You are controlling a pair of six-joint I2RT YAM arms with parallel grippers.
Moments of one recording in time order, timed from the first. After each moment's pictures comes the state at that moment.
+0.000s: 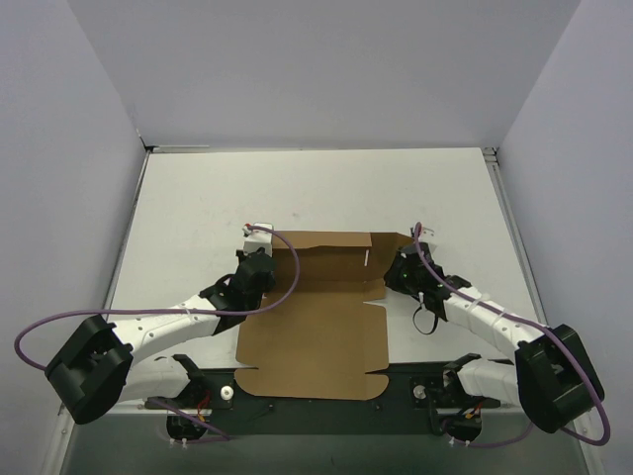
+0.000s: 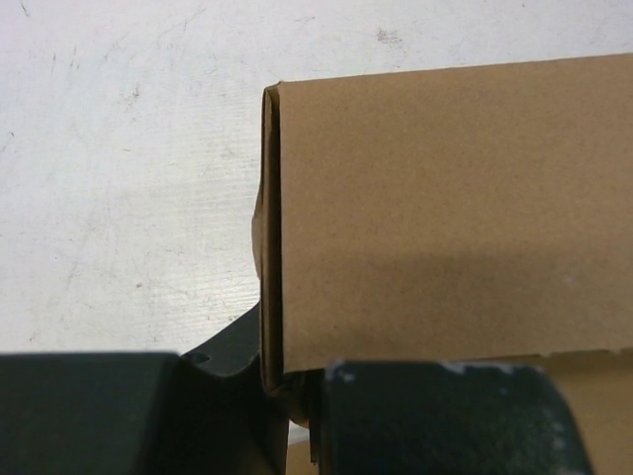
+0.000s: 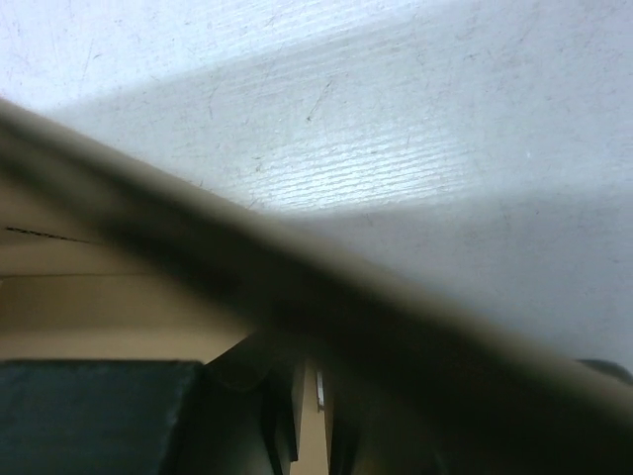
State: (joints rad) left arm -0.80 1.21 0.53 0.16 -0.66 -0.32; right arm 0.47 1.17 0.47 -0.08 0.15 0.63
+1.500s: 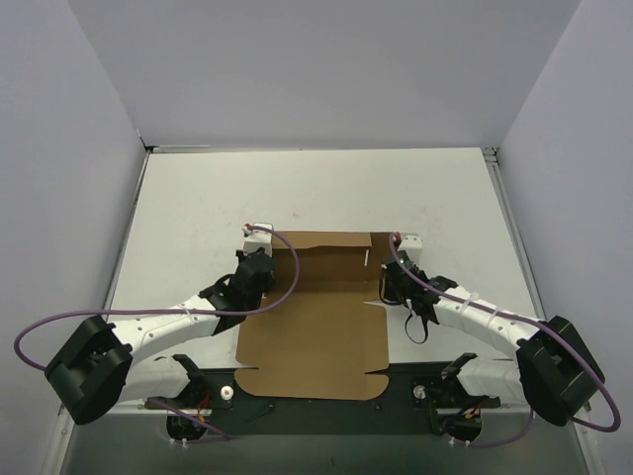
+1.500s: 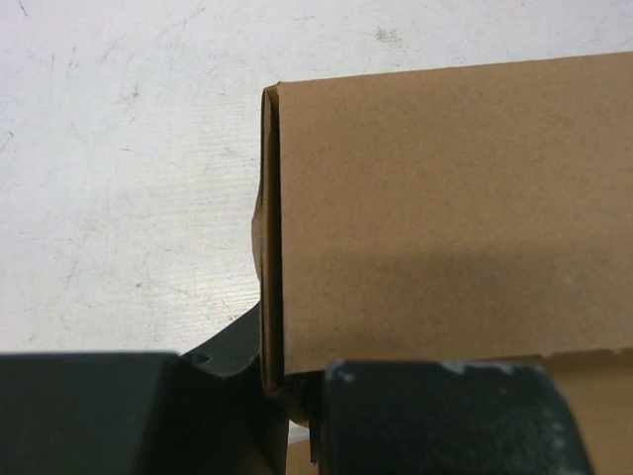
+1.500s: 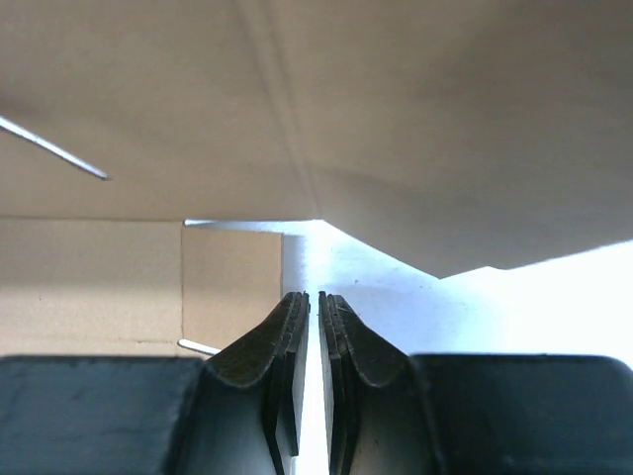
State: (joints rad) left arm -0.80 1.20 0.53 0.16 -0.66 -0.32; right arm 0.65 1.21 0.51 -0.22 0.40 0.52
